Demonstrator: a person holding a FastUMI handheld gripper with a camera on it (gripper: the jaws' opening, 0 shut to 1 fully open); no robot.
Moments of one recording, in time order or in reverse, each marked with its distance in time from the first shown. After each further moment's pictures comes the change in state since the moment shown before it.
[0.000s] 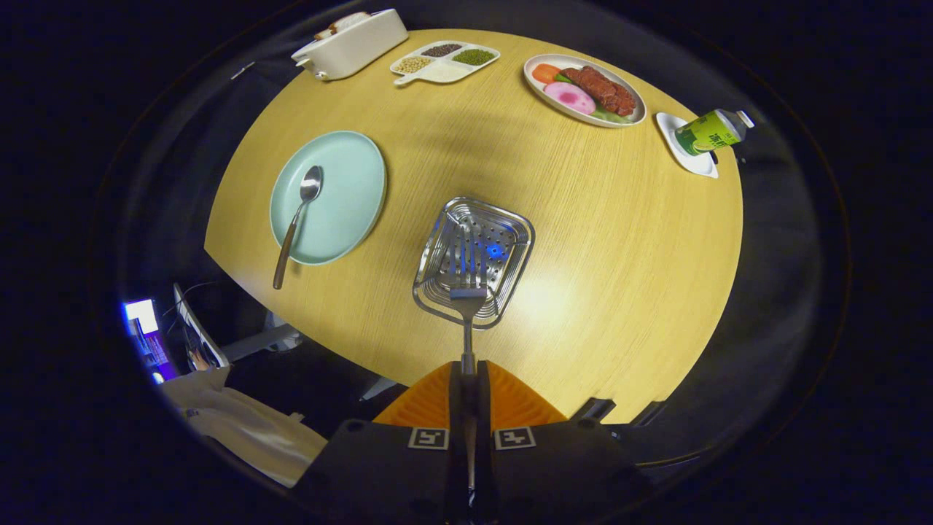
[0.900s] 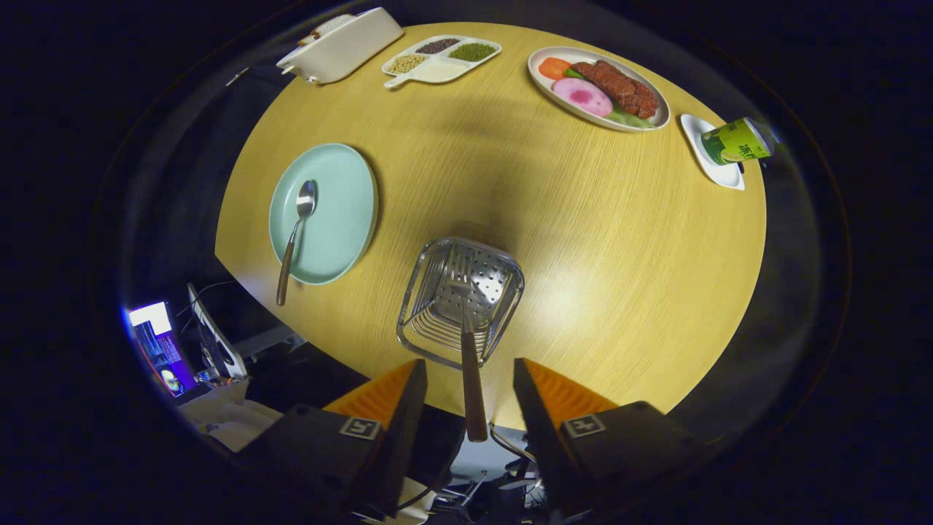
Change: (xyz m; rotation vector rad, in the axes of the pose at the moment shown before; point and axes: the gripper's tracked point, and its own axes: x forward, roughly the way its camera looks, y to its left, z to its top) arm -0.008 -0.018 0.043 0.003 -0.055 0.052
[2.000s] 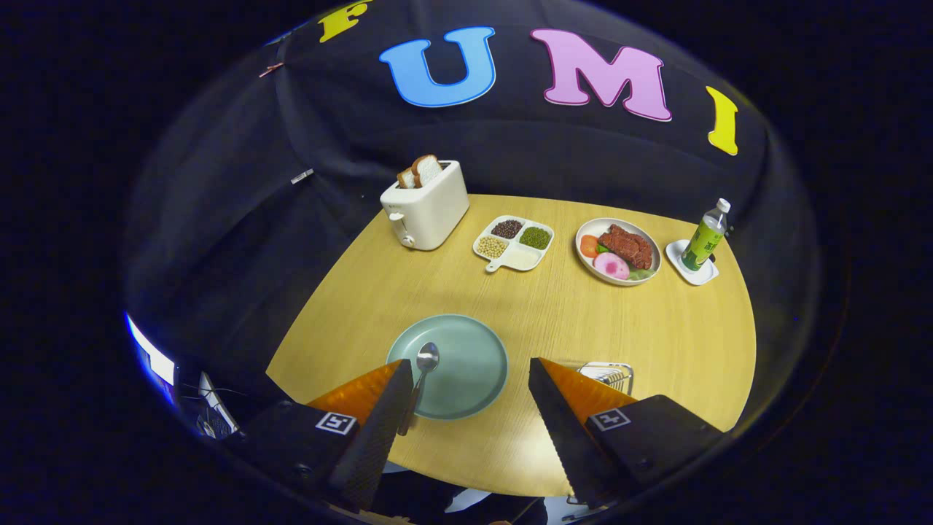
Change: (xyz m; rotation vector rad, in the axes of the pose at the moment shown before) arm -0.051 0.177 0.067 0.069 -0.763 0.017
